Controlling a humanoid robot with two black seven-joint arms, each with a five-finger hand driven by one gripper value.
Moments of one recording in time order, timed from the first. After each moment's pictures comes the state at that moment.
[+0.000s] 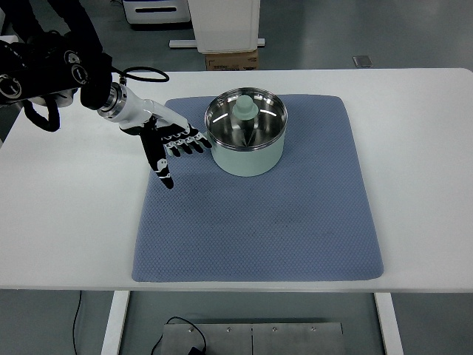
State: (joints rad) left arm -1.71 0.39 0.63 -1.00 0.35 -0.61 -0.02; right arm 0.02 0.00 0.69 0.16 0.04 -0.09 -0.05
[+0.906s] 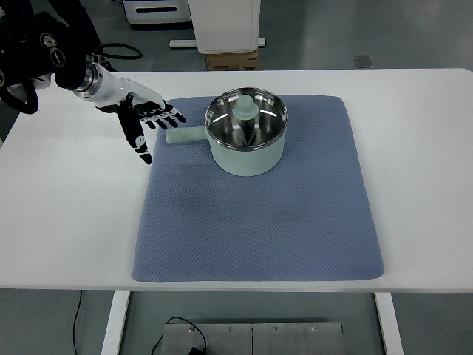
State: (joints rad) left arm -1.72 0.43 0.63 -0.88 0.40 -0.61 -0.03; right arm 0.02 0.00 0.69 0.16 0.04 -0.09 -0.05
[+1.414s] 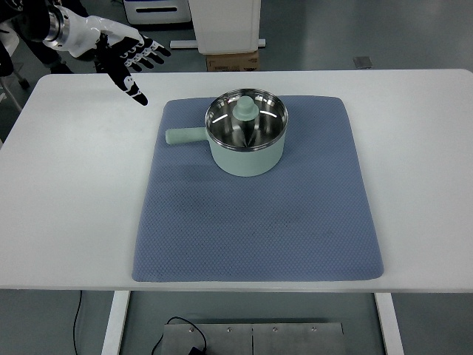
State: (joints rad) left arm -1.69 0.45 0.53 -0.66 0.20 -0.61 -0.03; right arm 0.02 0.00 0.69 0.16 0.04 -0.09 -0.05
